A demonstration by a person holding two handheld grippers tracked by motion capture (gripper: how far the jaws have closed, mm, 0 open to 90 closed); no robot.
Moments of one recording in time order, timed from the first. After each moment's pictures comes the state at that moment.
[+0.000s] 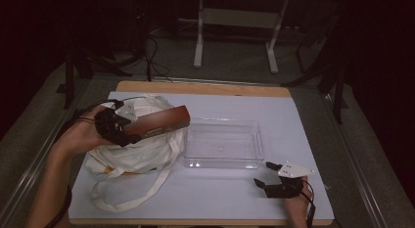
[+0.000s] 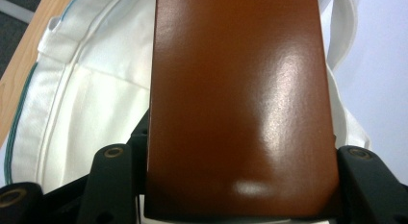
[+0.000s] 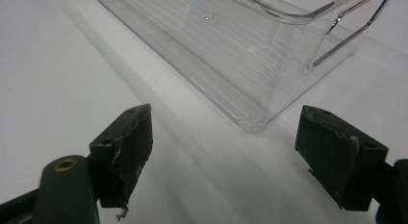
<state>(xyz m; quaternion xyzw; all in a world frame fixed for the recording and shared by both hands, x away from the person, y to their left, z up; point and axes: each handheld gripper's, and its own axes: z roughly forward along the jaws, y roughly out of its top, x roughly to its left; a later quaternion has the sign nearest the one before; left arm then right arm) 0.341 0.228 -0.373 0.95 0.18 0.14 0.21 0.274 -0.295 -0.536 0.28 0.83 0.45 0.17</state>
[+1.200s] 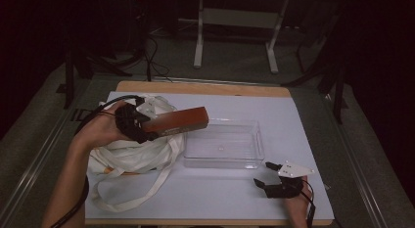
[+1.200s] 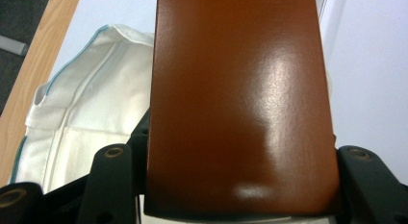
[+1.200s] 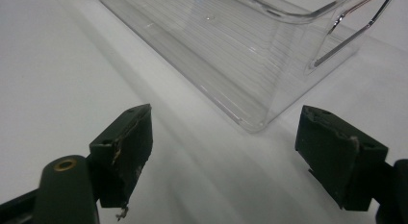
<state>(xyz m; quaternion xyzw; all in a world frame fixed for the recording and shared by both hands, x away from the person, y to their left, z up) 0.353 0.183 -0.364 0.96 0.14 0.13 0.21 0.275 -0.295 -0.536 0.28 0.83 0.45 0.17</state>
